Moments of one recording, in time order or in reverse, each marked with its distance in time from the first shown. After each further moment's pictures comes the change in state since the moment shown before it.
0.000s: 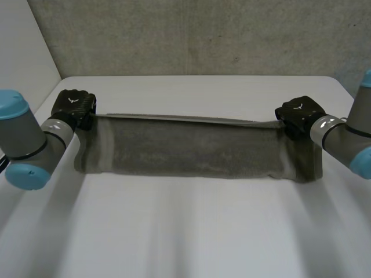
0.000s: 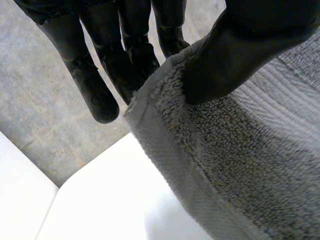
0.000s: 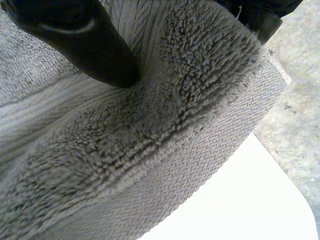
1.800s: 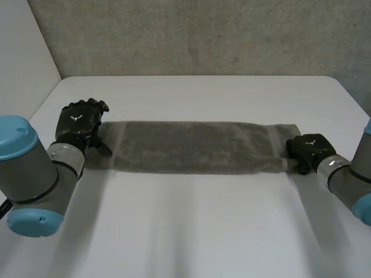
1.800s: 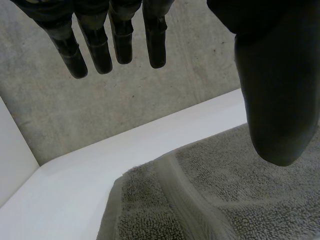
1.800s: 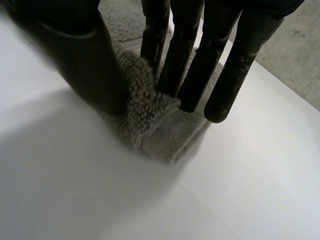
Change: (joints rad) left arm -0.170 0.327 -0.427 0.106 -0.222 -0.287; right arm -0.062 -0.121 0.480 -0.273 0.068 0.159; left_hand -1.039 -1.076 -1.063 -1.073 -1.102; right_hand -0.265 -0.281 -0.289 -0.274 -0.285
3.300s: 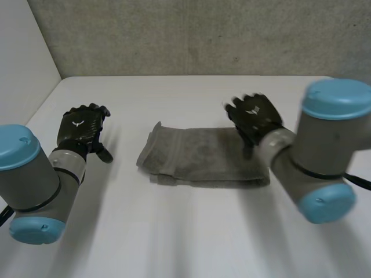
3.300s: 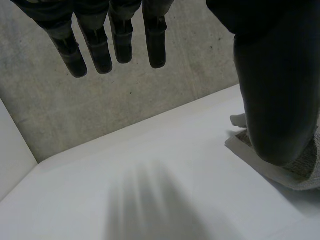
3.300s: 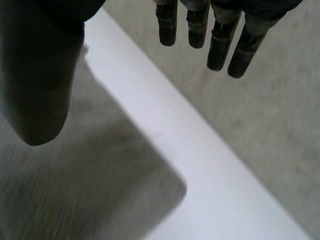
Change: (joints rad) left arm -0.005 0.001 -0.050 0.047 -0.002 0.008; right arm 0.417 -0.165 -0.163 0.139 0.213 0.036; left_hand -0.002 -0.007 0.000 -0.009 -0.003; right_hand -0.842 -0.819 -0.788 -0.799 -0.832
